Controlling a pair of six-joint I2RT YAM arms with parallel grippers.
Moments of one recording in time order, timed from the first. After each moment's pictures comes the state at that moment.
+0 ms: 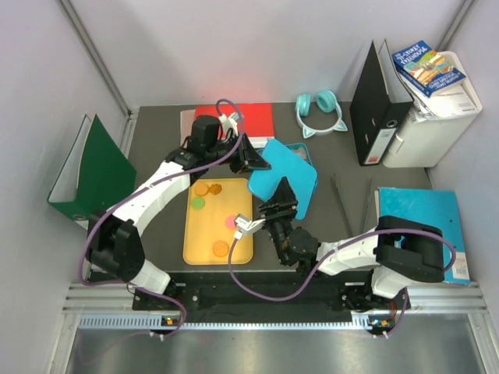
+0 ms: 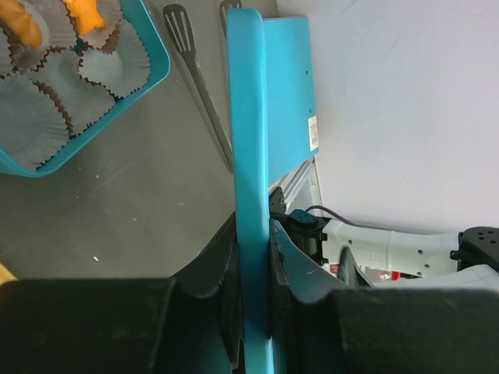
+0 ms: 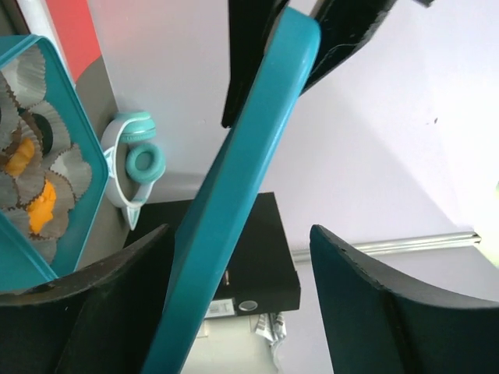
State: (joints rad) left arm -0.46 1.51 1.25 -0.23 0.71 -0.82; right arm 1.32 1.55 0.54 1.26 1.03 -1.73
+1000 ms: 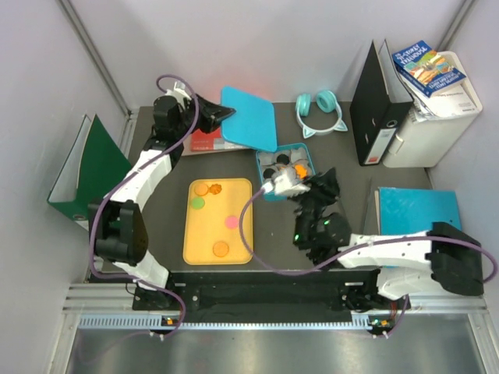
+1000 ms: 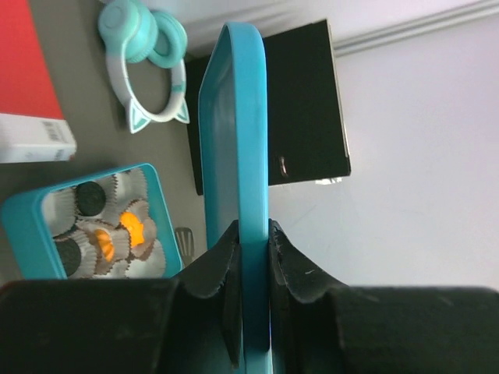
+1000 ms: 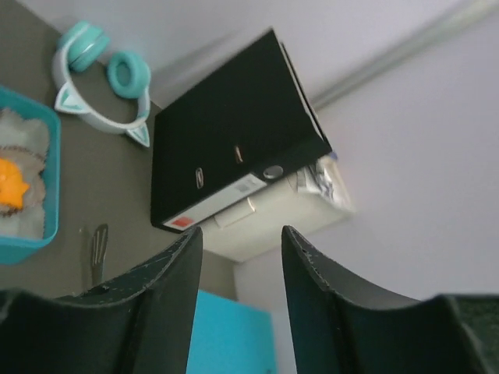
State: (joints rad) left arm -0.18 1.63 1.32 0.22 0.59 -1.15; right arm 1.29 1.31 0.62 1.29 1.38 -1.62
